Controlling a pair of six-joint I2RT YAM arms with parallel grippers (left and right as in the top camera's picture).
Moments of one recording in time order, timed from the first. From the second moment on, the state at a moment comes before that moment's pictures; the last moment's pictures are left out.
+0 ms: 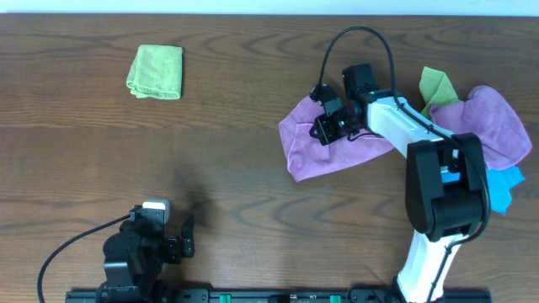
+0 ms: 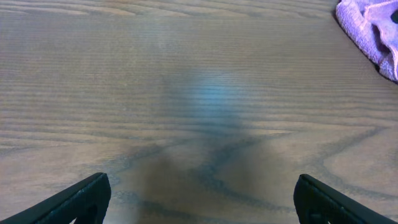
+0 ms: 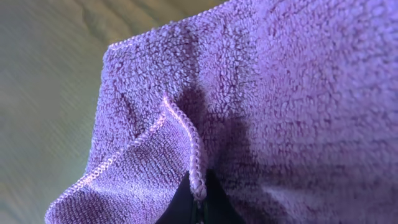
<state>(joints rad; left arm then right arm) 0.02 0.01 0.24 -0.87 0.17 0.01 0.21 2.05 1.32 -0.59 -0.49 -0.22</state>
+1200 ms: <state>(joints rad) 0.02 0.01 0.24 -0.87 0.17 0.01 0.35 1.68 1.33 -1.30 -0.39 -0.28</state>
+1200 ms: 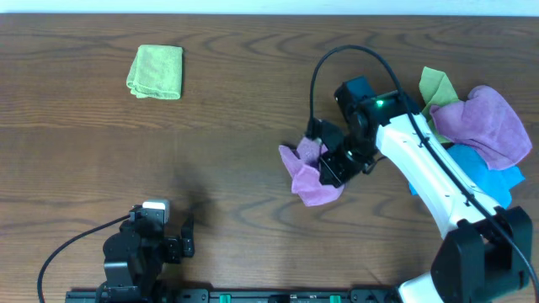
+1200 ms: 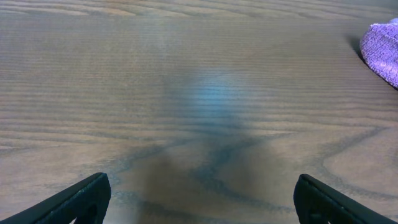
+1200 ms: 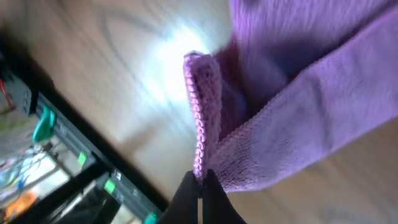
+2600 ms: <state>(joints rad) 0.02 0.01 0.23 -0.87 0.17 0.01 0.35 1.99 1.33 -0.79 0.03 0.15</state>
